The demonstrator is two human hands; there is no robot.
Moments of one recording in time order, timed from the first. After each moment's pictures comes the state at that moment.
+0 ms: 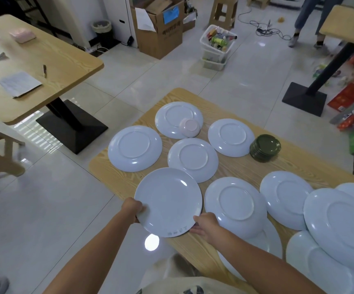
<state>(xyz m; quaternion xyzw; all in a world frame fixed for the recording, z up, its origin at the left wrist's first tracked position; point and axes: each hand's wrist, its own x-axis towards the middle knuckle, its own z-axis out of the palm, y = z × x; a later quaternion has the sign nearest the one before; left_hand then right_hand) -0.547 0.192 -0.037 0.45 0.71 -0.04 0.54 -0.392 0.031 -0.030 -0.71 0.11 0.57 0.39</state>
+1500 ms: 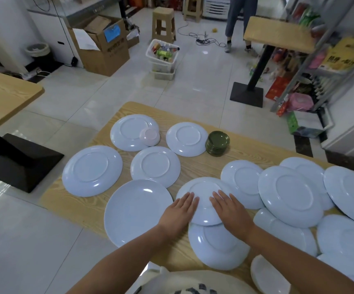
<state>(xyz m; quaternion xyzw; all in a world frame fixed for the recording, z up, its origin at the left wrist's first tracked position) -0.417 0.075 -0.046 0.99 0.04 -0.11 0.11 -0.282 -0.100 -0.015 -0.80 -0.58 -0.06 -0.10</state>
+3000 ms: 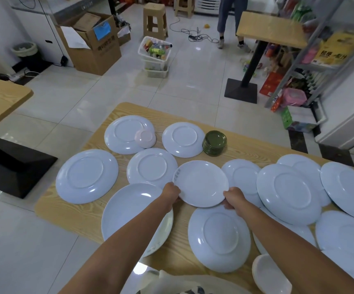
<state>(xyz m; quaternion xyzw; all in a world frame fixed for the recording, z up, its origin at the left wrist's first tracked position) -0.347 0.116 -0.016 0.52 0.49 -0.05 0.70 -0.234 -0.053 -0.011 -0.84 0.10 0.37 0.38</state>
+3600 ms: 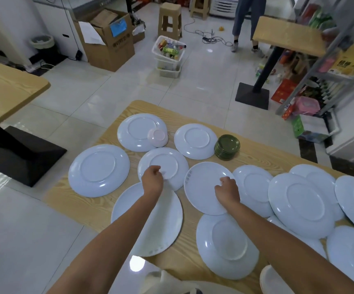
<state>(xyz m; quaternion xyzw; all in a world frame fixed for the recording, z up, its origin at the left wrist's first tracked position) -0.385 0.183 0.001 0.64 0.53 0.15 0.54 -0.253 0.006 0.001 -0.93 -0.08 0.25 0.24</state>
